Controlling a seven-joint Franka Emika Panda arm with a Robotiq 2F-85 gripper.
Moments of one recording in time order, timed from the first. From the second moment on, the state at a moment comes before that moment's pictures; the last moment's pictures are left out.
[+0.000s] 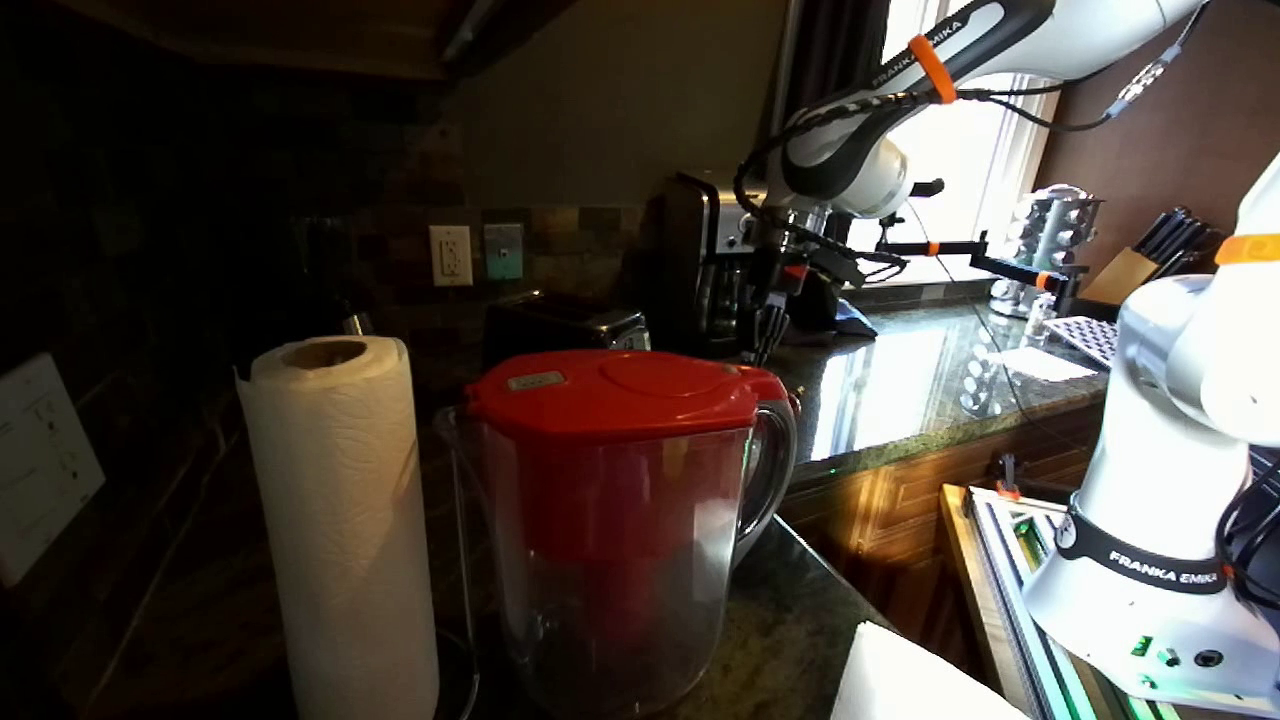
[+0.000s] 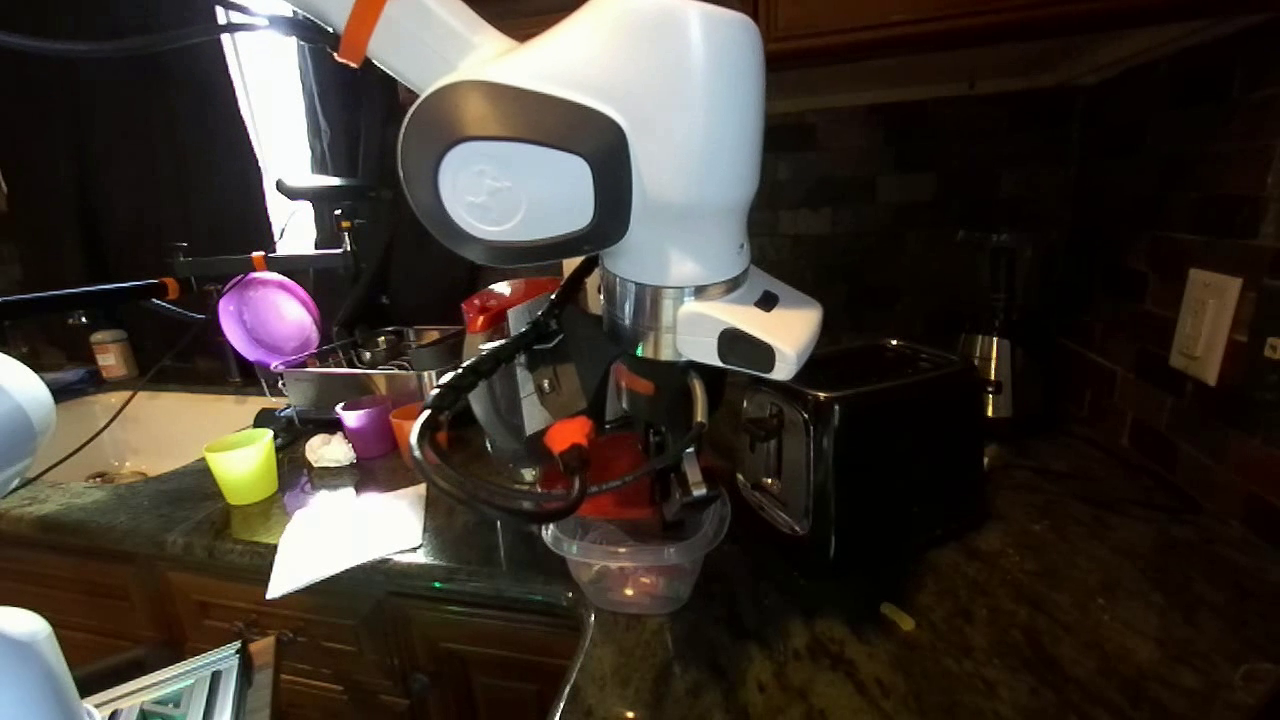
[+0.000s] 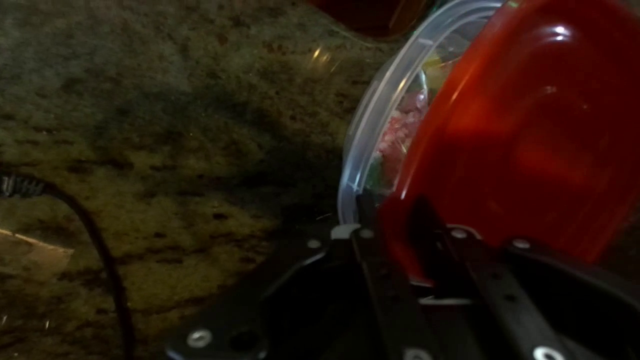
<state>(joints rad) -0.11 -0.27 -0.22 -2.55 0.32 2.29 -0.27</state>
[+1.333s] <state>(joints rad) -0.28 -0.40 -0.31 -2.54 0.22 2.32 -0.19</state>
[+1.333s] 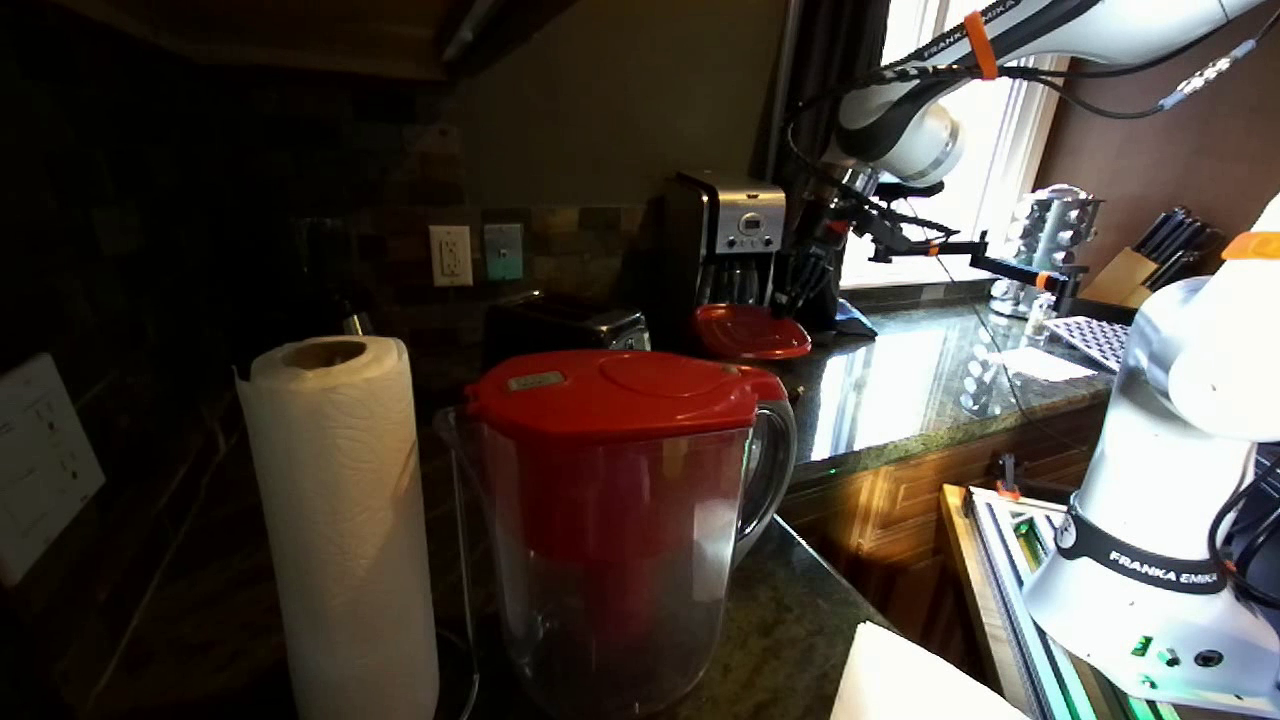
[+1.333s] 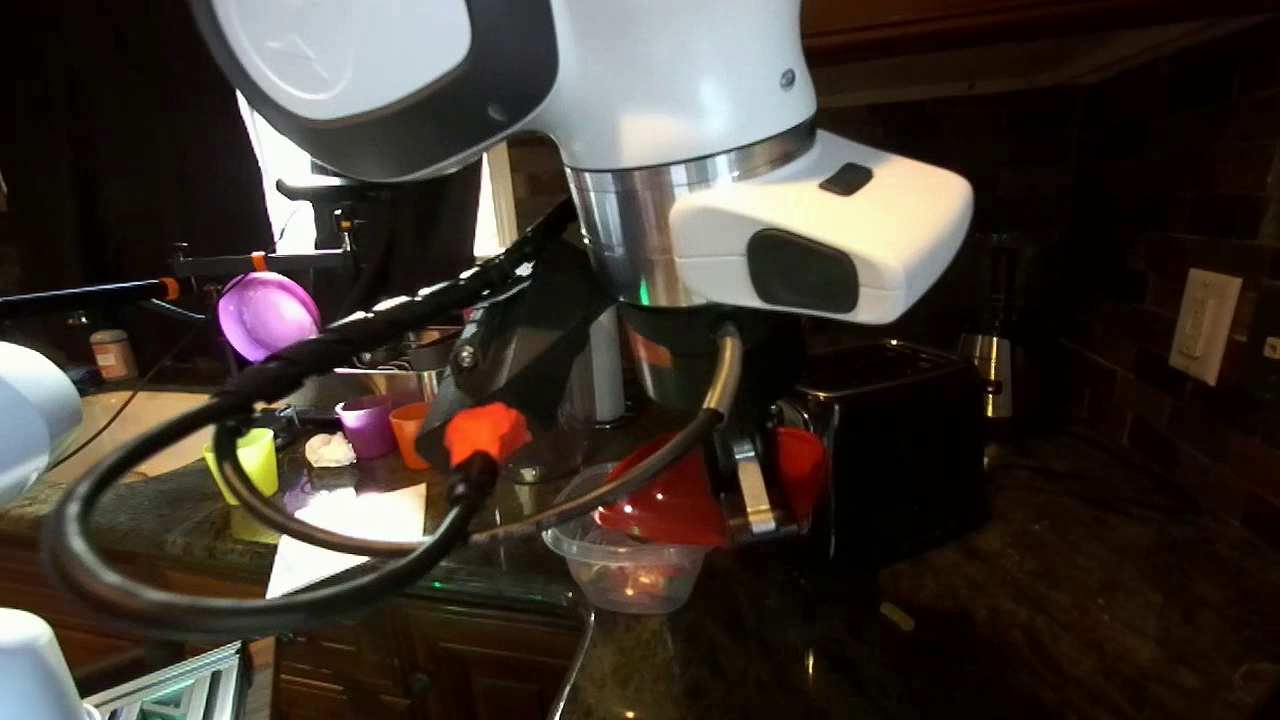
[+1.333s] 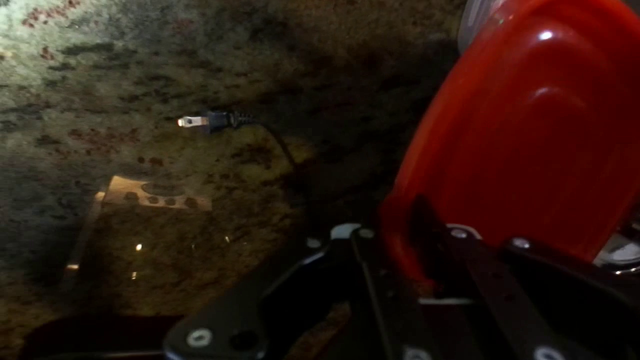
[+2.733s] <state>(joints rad) -0.33 -0.09 -0.31 -2.48 0.13 2.45 0.00</state>
